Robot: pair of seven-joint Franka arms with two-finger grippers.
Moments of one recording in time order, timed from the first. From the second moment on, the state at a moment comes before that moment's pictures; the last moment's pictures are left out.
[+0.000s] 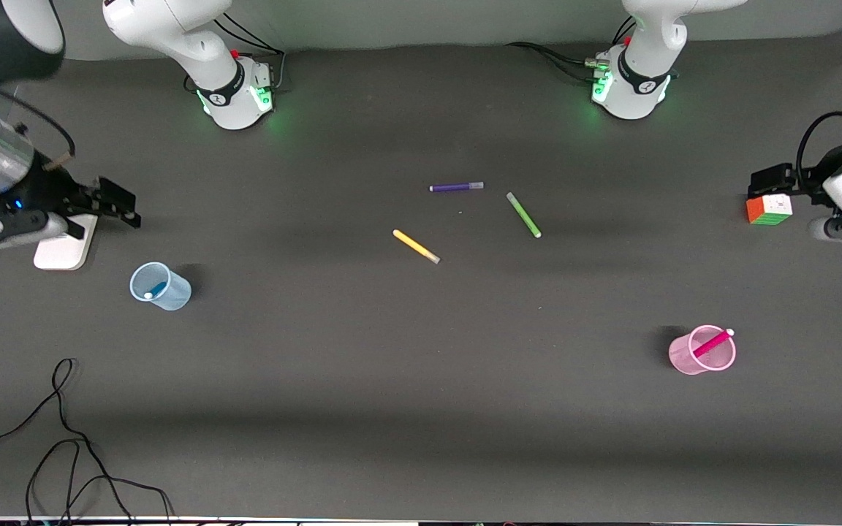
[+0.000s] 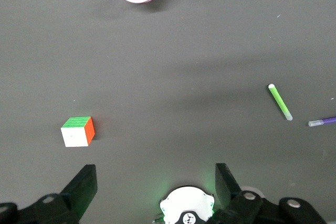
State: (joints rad) left arm 0.06 0.02 -0.04 -1.65 0.01 1.43 0.14; right arm 0.48 -0.12 -0.40 -1.81 0.02 1.76 -0.06
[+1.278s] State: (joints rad) left arm 0.02 -0.05 -0.05 -1.65 0.08 1.53 -0.02; right arm 0.17 -0.21 -0.10 -1.88 -0.02 1.68 0.08
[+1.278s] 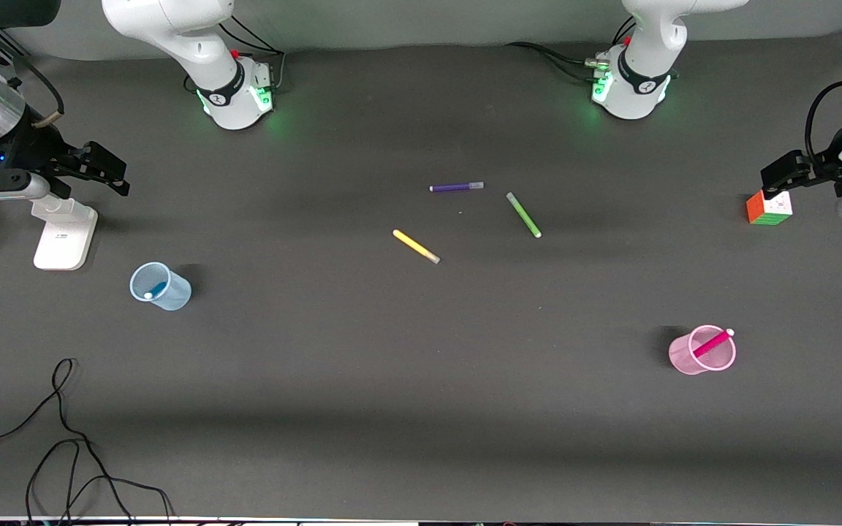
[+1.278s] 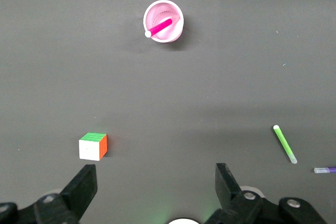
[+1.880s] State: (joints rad) left arm 0.02 -0.04 -0.07 -1.65 0.08 1.55 -0.02; right arm 0.14 -0.10 -0.10 -1.76 -0.02 1.67 0.08
